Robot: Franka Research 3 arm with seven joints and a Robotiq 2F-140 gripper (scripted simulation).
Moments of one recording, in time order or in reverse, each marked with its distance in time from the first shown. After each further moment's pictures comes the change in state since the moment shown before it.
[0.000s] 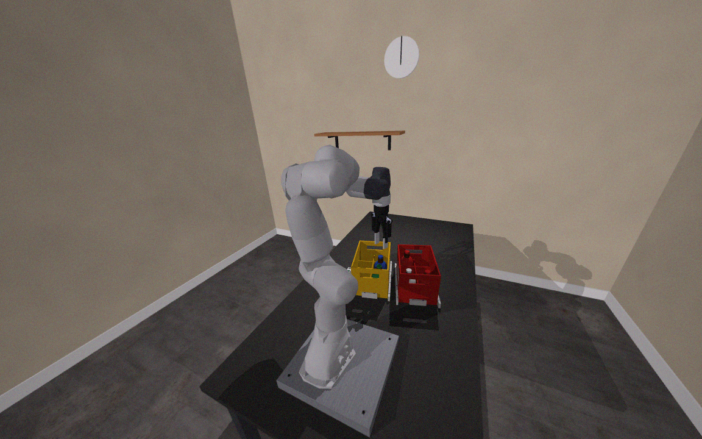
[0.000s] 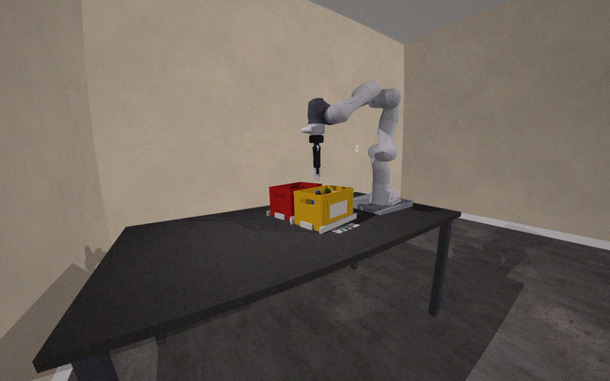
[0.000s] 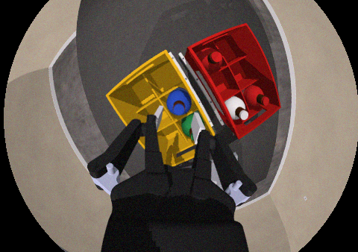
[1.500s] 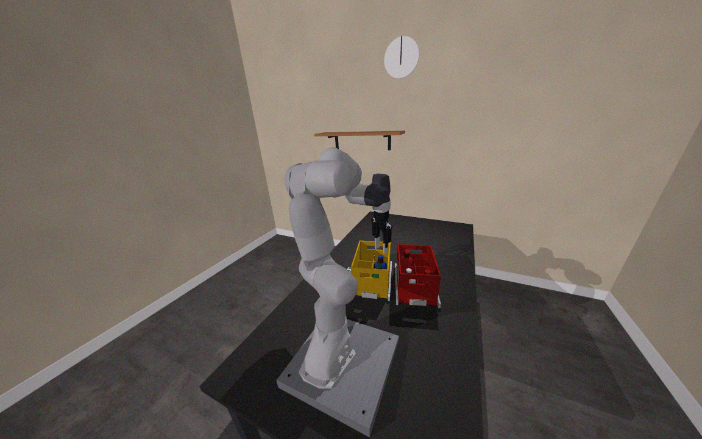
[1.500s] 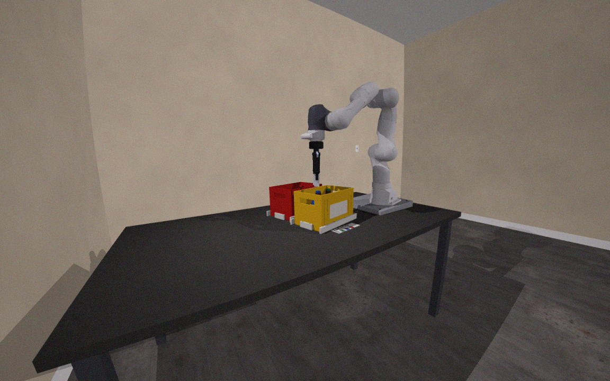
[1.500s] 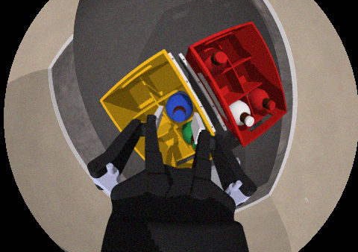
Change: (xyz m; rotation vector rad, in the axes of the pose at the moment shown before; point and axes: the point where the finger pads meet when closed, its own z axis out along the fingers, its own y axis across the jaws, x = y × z) arm 0.004 -0.002 0.031 0.005 0.014 0.002
